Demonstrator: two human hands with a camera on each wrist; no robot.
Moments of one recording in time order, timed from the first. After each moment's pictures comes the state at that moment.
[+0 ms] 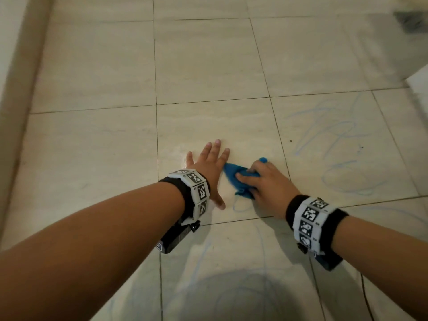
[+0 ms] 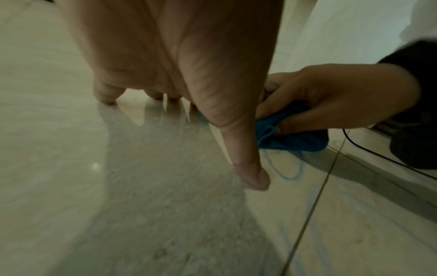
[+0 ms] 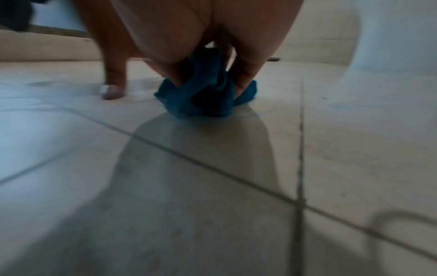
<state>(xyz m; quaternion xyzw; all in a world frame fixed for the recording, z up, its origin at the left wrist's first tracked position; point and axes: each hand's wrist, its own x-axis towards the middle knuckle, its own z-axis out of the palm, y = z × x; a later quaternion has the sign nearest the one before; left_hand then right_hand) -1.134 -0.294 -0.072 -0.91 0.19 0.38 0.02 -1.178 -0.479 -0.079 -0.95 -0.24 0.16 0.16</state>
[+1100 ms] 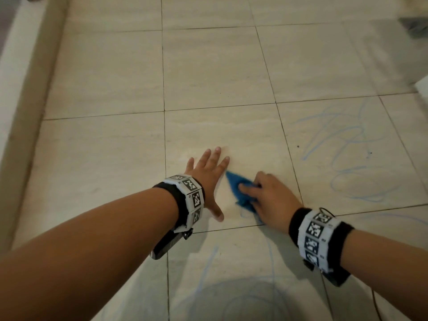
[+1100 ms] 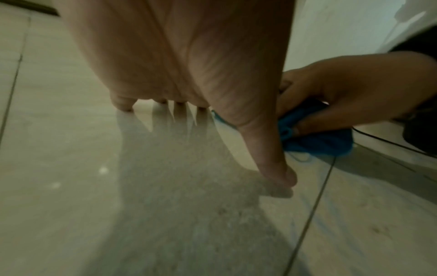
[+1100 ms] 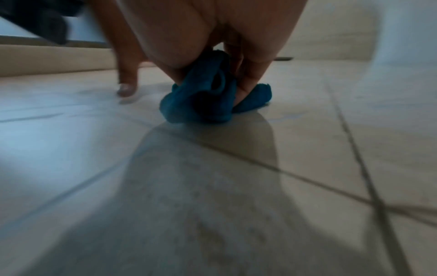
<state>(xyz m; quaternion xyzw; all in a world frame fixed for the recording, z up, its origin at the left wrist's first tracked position) -1.138 -0.270 -0.072 -0.90 0.22 0.37 0.02 -1.191 -0.466 -0.079 -0.95 -0.22 0.17 0.17</state>
